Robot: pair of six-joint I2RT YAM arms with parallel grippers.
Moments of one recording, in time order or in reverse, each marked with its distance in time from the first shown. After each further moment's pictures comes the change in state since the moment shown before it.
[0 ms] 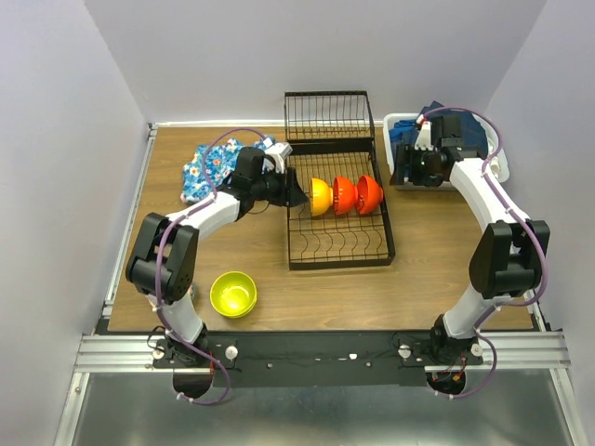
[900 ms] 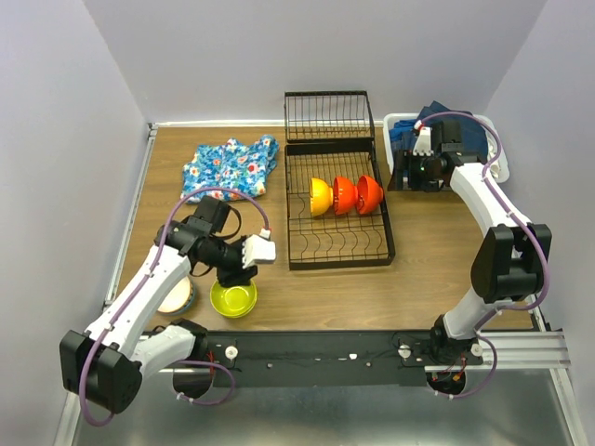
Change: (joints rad) left arm -0.002 -0.708 -0.204 -1.135 0.069 1.278; right arm 0.000 -0.035 -0.062 0.008 -0.053 -0.017
